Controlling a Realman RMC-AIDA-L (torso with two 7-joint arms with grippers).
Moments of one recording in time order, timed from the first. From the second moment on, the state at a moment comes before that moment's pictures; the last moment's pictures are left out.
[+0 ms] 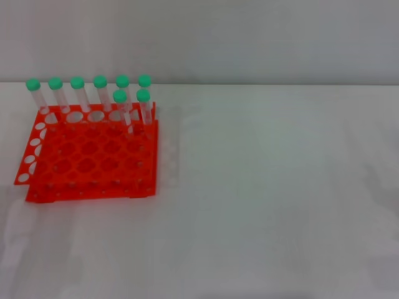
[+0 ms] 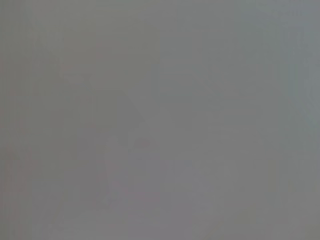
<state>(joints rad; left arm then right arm) -0.31 -2.10 -1.40 -0.15 -0.46 -1.33 2.55 0.32 2.01 -0.68 -0.02 2.35 1.43 -2.76</state>
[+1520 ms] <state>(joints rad) -0.35 -2.09 -1.38 -0.14 -0.44 -1.32 2.55 0.38 2.02 -0.69 0.02 2.40 1.31 -2.72</state>
